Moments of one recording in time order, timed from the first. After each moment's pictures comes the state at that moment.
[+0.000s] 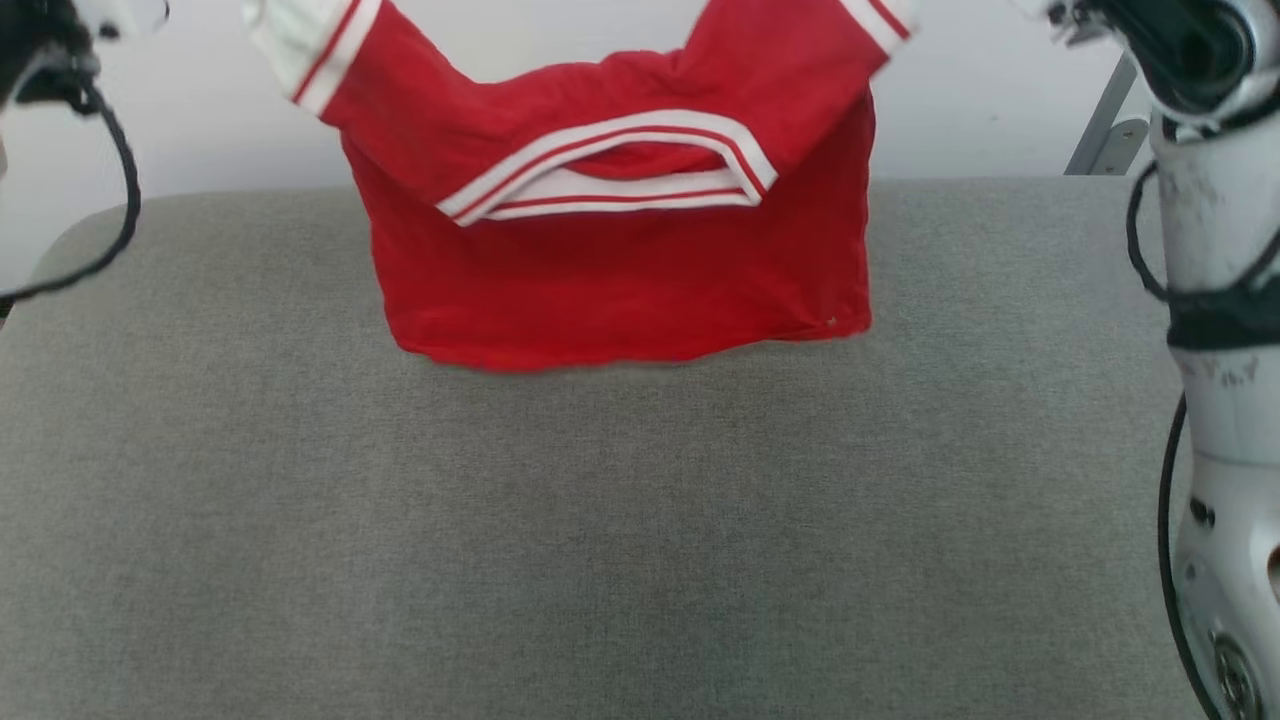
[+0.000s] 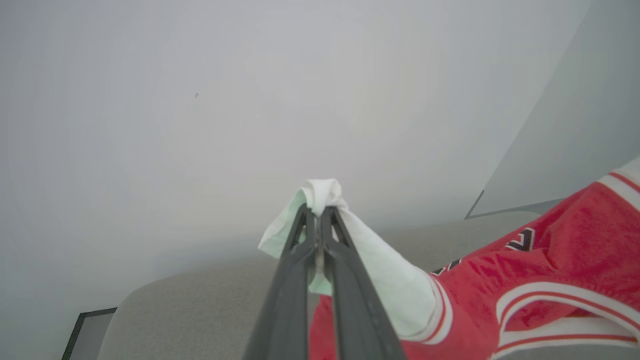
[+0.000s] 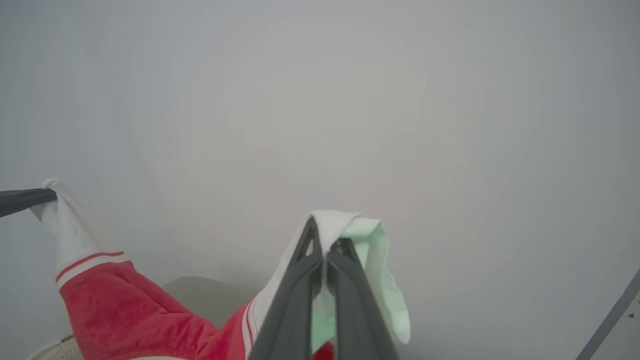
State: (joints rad) left arm -1.17 0.53 -0.33 0.39 -0.76 -0.02 0.78; right arm -1.14 -0.13 0.12 0.40 0.51 0.13 0.57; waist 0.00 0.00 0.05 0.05
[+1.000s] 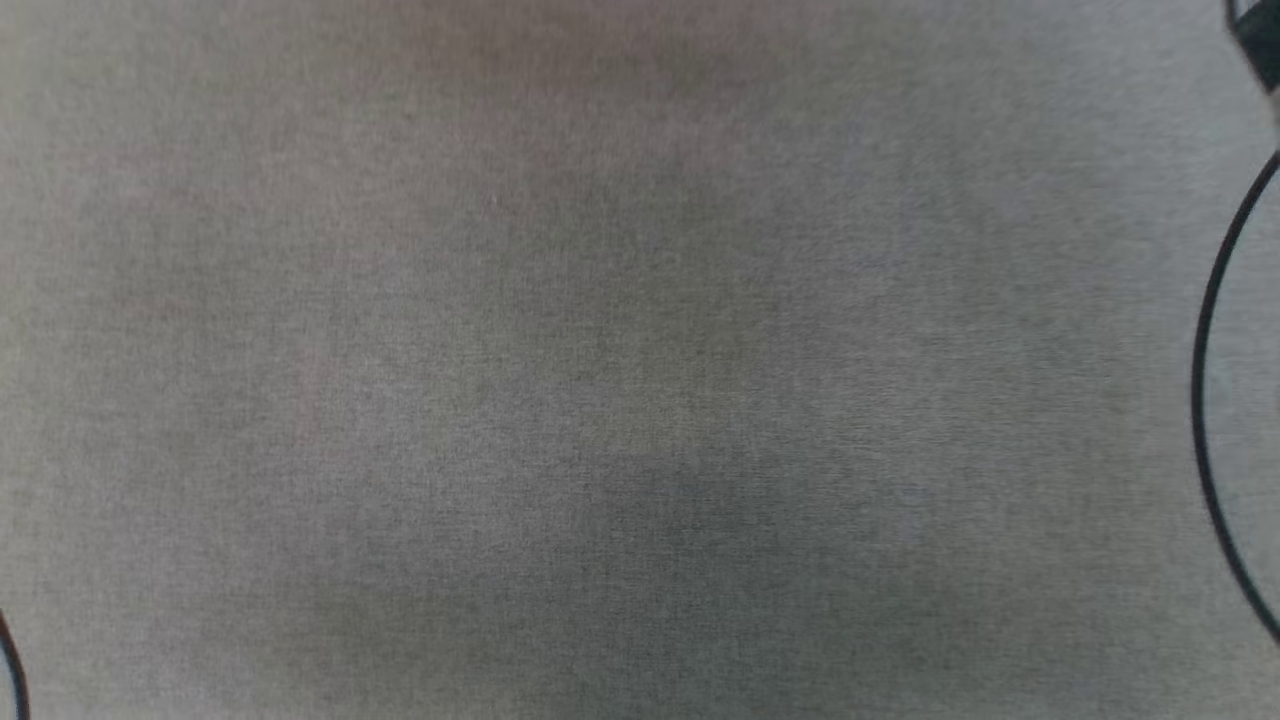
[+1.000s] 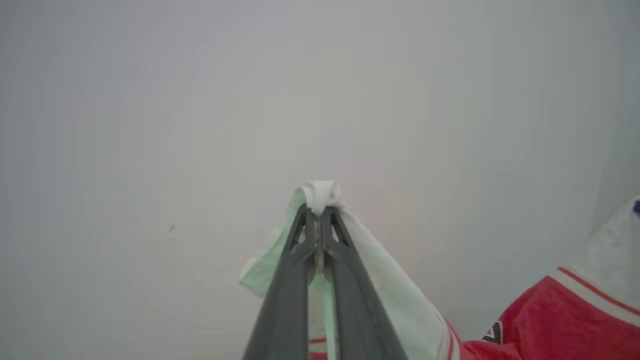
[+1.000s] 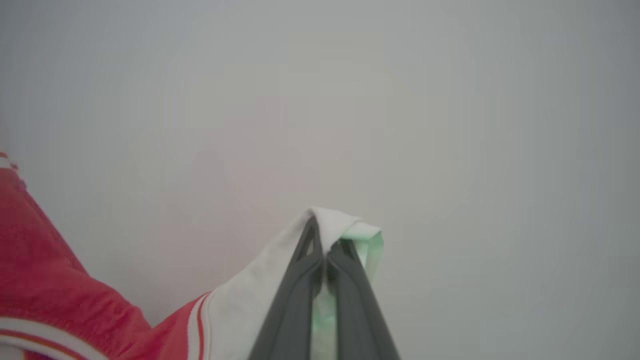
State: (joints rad) left arm -1.60 0.45 -0.45 0.78 -0.72 -0.13 -0.07; right arm -1.65 -0.09 0.22 1.00 0.07 0.13 -0.21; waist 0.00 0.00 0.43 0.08
